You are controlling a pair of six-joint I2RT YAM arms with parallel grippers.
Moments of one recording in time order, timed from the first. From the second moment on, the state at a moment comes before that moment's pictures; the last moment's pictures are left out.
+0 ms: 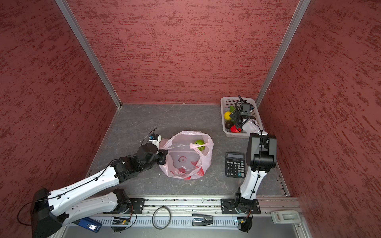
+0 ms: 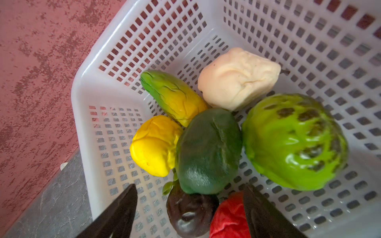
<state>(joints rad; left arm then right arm) -0.88 0.98 0.72 -0.41 -0.24 -0.72 -0.12 1.89 1.38 -0.25 0.01 0.69</state>
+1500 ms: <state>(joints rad) -0.89 0.98 0.71 -0.38 -0.20 -0.71 0.81 1.15 1.33 -0.83 -0.05 0.97</state>
